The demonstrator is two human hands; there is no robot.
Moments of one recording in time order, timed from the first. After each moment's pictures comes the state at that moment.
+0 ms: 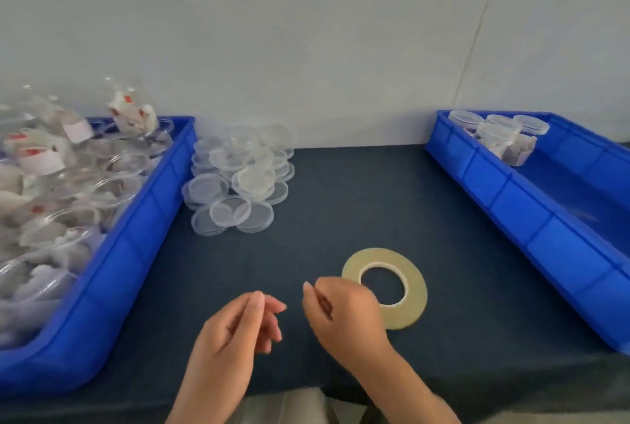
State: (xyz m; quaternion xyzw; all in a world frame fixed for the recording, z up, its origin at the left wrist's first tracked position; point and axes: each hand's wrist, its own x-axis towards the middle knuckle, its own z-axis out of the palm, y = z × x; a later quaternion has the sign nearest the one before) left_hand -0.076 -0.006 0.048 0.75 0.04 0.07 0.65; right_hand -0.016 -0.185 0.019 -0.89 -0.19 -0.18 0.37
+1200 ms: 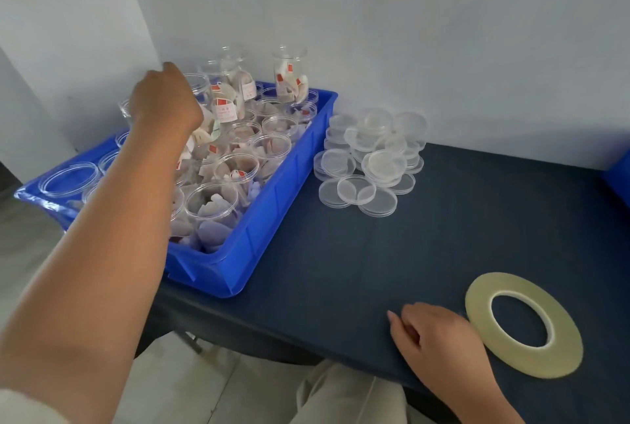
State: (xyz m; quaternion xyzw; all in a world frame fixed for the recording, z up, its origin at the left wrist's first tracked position) left_hand 0.043 0.292 0.211 0.90 0.39 0.21 0.01; right_hand -0.016 -0.159 -0.018 -0.91 -0.33 -0.16 0.19
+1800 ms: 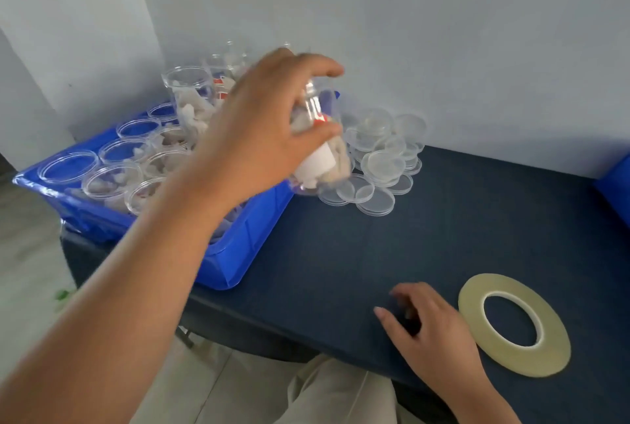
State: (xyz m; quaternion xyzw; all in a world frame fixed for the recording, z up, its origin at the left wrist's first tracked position) left_hand -0.039 0.132 0.225 0.91 -0.07 0.36 0.19; right_hand -0.023 -0.158 -0.001 -0.91 -0.27 -0.09 0.31
